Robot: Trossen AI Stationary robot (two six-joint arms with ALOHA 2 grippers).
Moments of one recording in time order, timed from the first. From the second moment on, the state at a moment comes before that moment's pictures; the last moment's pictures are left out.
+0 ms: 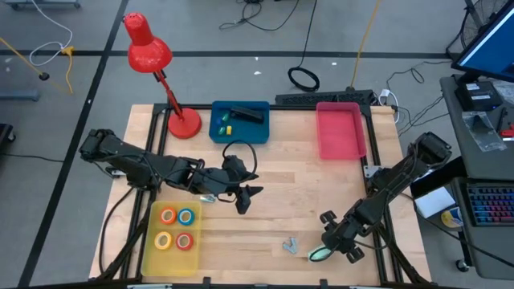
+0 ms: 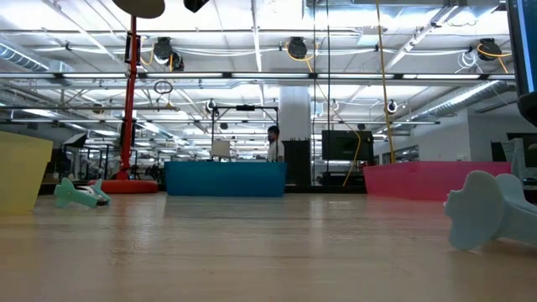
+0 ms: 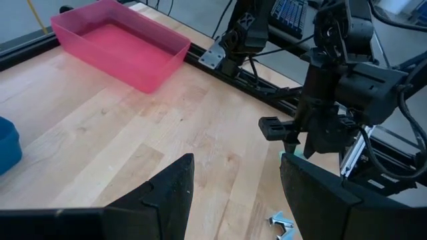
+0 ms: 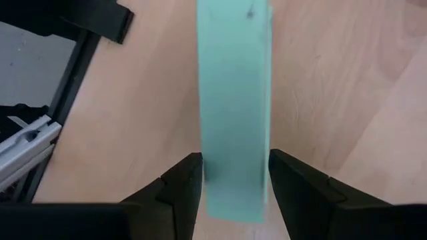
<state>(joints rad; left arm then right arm) -0.30 1.49 1.29 -0.29 -0.42 -0.61 0.77 1.45 0.73 -0.43 -0.16 0.36</state>
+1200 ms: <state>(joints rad) -0.29 1.49 1.29 -0.21 -0.42 -0.50 0.53 1.28 0.81 -0.64 0.00 0.33</state>
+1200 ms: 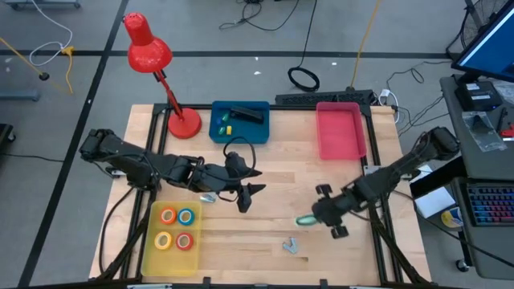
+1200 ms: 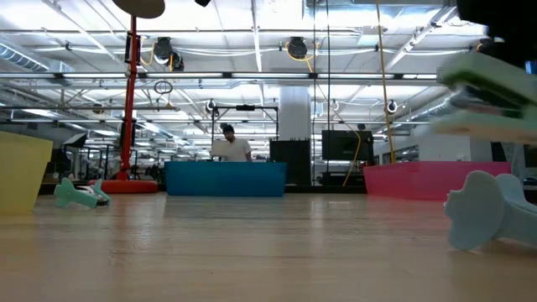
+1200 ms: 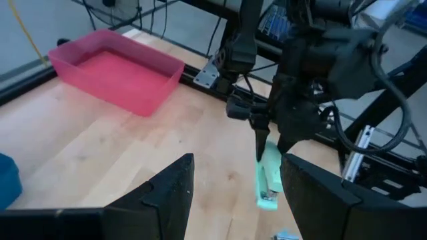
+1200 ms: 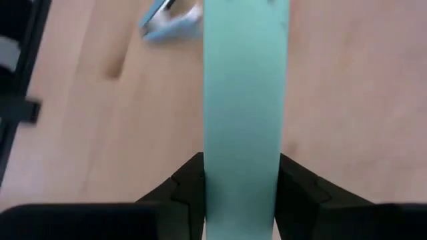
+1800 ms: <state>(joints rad) -0.13 1.49 1.29 -0.24 -0.27 -0.34 0.12 1.35 1.08 -0.79 0.16 0.08</state>
